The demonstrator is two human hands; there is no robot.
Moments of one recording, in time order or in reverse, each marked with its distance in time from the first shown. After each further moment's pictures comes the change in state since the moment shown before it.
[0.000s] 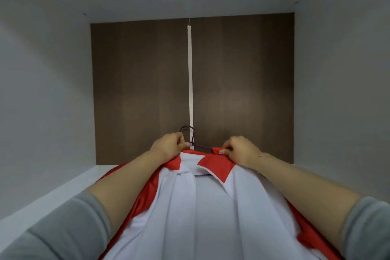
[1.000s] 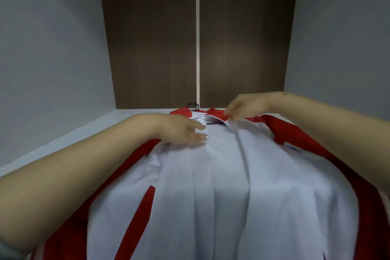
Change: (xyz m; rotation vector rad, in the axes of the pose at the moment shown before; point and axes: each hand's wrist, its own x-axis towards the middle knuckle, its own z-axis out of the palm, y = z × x) left_hand -0.237 0.070 -0.080 0.265 -0.619 0.171; right_hand -0.142 -0.105 -0.065 -0.043 -0.473 0.024
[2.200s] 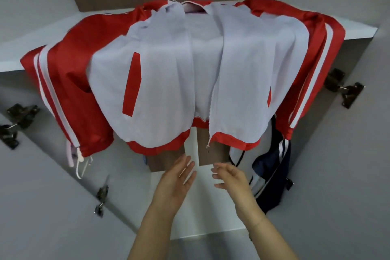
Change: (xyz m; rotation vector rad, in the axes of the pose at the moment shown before) left_hand -0.125 0.063 0.379 -2.275 0.123 -0.635; right_hand -0.228 -0.078 0.412 1.520 0.322 0.656
